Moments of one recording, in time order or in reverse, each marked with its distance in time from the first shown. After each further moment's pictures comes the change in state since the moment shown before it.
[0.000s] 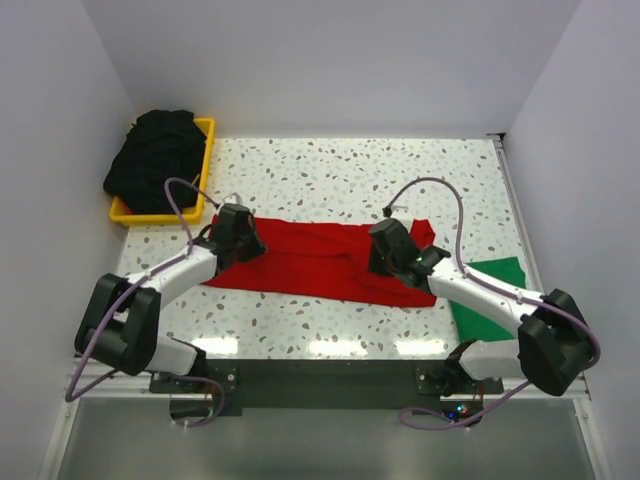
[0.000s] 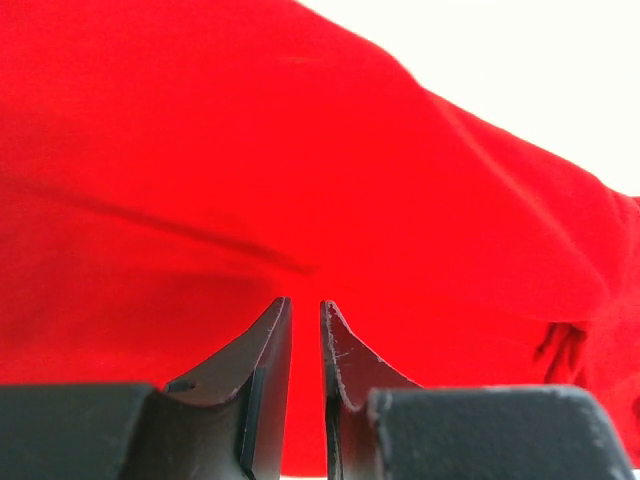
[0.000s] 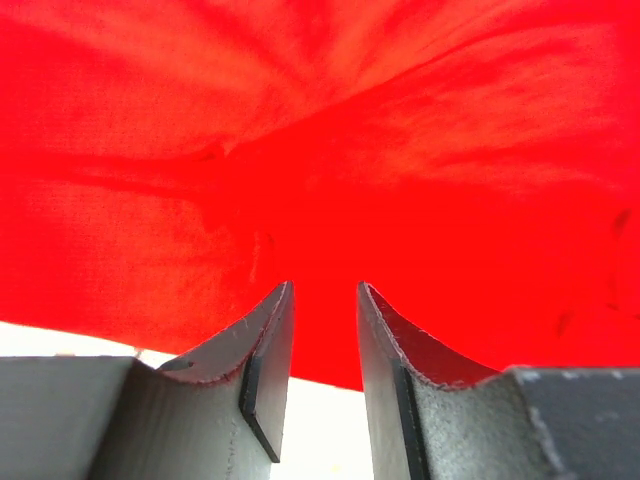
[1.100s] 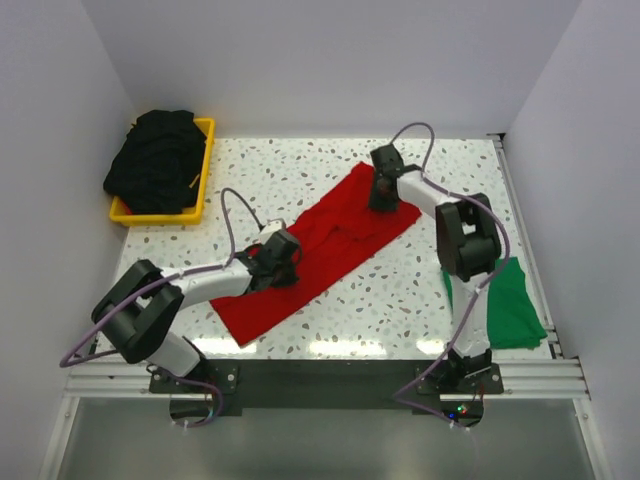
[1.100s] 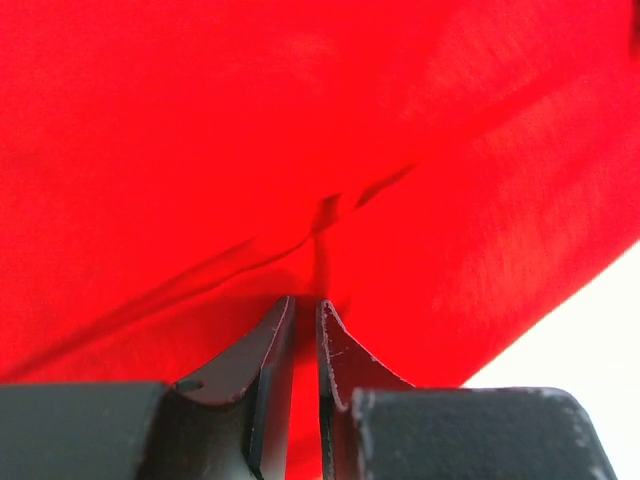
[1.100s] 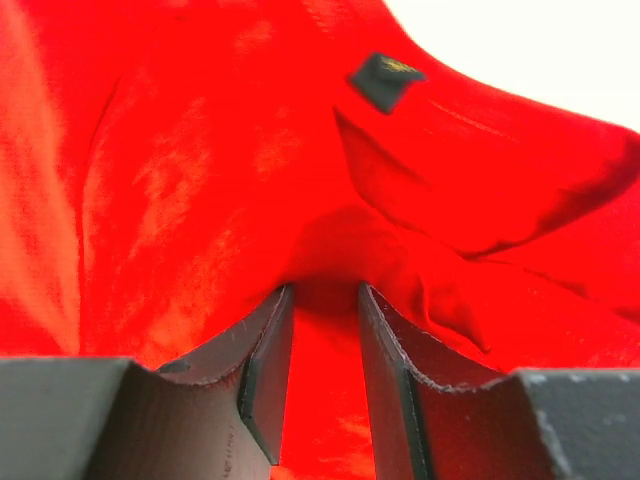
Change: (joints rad) left arm -0.378 0.095 -0.013 -0.024 -0.187 -0.106; right arm -0.372 0.752 0.690 -0.103 -0.129 -0.164
